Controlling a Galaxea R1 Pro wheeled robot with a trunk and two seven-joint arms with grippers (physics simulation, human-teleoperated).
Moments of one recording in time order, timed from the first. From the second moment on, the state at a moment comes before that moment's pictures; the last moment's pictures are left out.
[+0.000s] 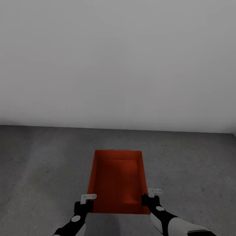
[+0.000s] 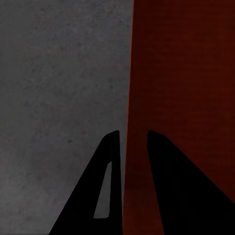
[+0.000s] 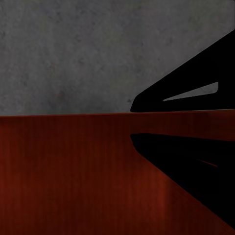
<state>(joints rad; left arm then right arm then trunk) -0.52 -0.10 -0.08 -0.23 0.03 -0.26 0.18 -0.68 0.09 0.04 -0.01 -0.07 -0.29 -0.08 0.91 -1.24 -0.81</state>
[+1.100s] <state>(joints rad) -0.52 -0.10 -0.08 -0.23 0.03 -0.26 0.18 -0.68 0.09 0.04 -0.01 -0.07 -0.29 -0.08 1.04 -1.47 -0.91</state>
